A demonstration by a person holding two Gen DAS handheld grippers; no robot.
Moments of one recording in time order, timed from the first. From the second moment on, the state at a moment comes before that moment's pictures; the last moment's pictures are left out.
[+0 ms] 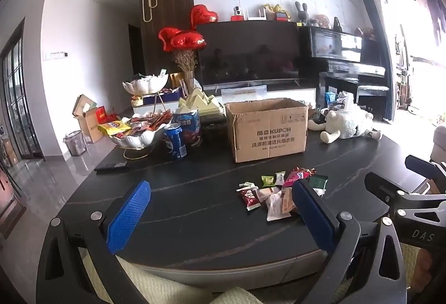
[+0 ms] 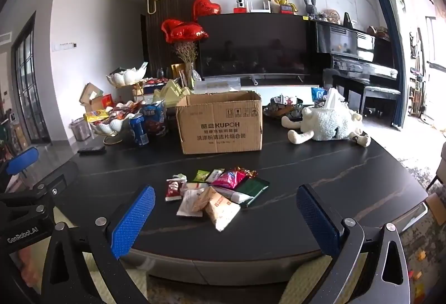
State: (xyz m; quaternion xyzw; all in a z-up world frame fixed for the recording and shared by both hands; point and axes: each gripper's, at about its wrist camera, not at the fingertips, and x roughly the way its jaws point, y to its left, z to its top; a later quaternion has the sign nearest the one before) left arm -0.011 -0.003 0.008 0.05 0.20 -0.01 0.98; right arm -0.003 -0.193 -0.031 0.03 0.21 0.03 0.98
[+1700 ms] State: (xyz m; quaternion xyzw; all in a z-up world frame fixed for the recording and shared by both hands) left arm -0.015 -0.005 0.020 0.05 0.19 -0.01 0.98; right arm -0.003 -0.194 -0.024 0.04 0.20 0.03 0.98
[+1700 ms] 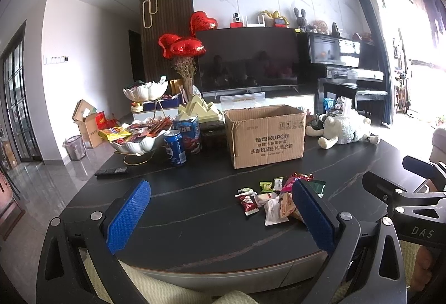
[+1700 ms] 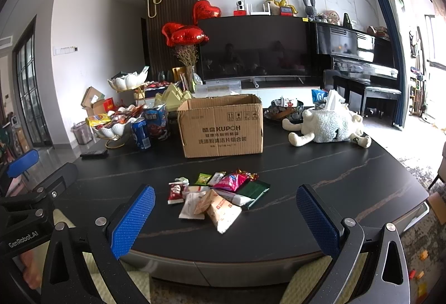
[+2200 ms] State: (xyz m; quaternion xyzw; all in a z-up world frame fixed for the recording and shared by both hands) left arm -0.012 -0.012 0.023 0.05 0.19 -0.01 0.98; right arm -0.002 -0.191 -0.023 0.04 0.21 0.04 0.98
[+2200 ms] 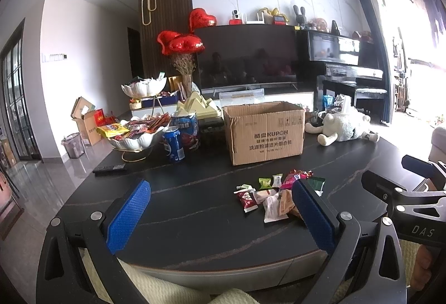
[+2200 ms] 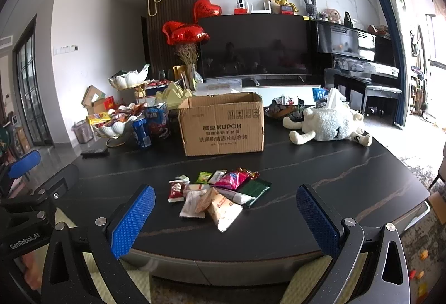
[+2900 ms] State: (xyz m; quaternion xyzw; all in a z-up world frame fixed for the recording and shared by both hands) left arm 0.042 -0.024 -0.027 0.04 0.26 -0.08 0.96; right arm 0.062 -0.197 -0.074 0.04 0.29 0.08 0.95
